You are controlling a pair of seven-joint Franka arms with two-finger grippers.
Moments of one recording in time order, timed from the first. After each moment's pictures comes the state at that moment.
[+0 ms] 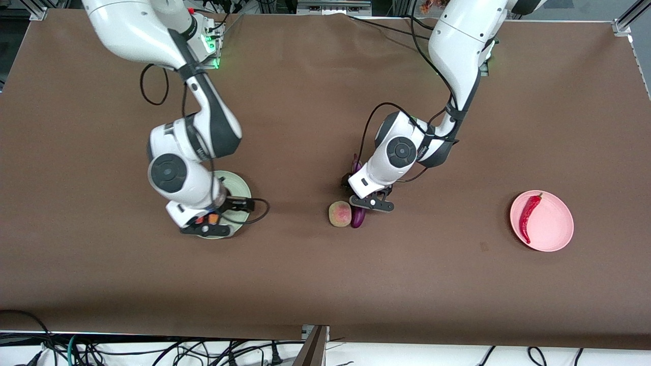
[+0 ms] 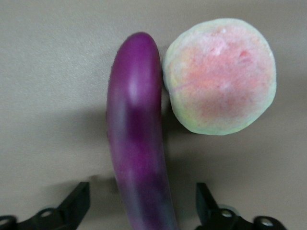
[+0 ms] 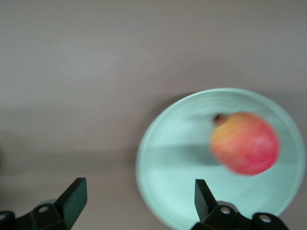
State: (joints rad) left arm -0.57 0.72 -0.02 -1.70 -0.28 2.47 -0.24; right arm 0.41 0.64 0.00 -1.44 0.06 2.07 0.46
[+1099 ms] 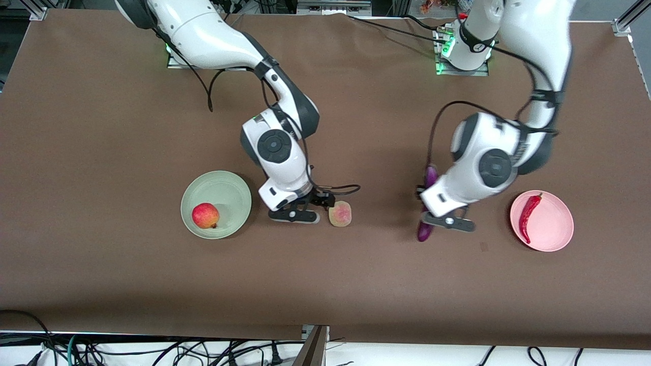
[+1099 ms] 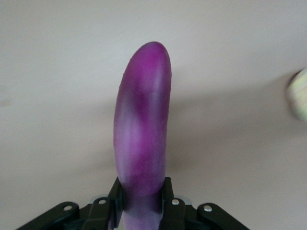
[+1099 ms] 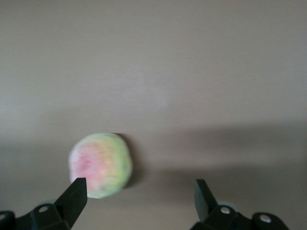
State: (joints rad) left arm -0.25 0.50 0.03 -1.64 -0.10 2.00 0.06; right arm 0.66 0.89 0.00 -1.19 0.06 2.31 0.74
